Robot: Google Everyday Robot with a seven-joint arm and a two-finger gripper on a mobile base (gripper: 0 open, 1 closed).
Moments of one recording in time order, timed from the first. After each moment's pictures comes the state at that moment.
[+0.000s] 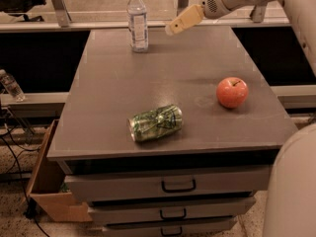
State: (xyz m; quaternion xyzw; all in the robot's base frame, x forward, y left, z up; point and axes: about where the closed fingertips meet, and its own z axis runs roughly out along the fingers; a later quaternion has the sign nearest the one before) arm 0.765 -0.093 0.979 -0.41 0.78 0.14 0.45
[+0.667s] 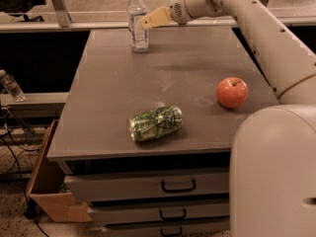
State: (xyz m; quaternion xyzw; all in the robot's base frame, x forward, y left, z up) arm 0.831 -0.014 0.957 -0.35 0.77 0.20 0.49
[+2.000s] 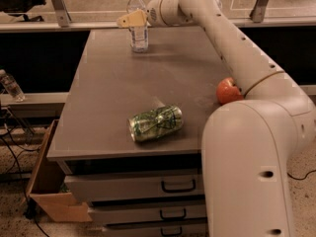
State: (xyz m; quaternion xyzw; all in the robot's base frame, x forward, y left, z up) arm 0.876 0.058 0.932 -0.31 0.76 0.26 0.51
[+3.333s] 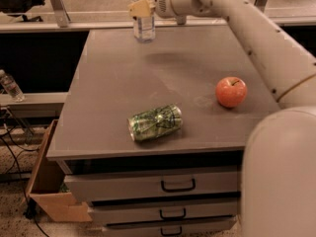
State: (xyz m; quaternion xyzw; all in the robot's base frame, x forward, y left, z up) arm 0.816 0.042 0.988 -0.34 0.73 0.26 0.53
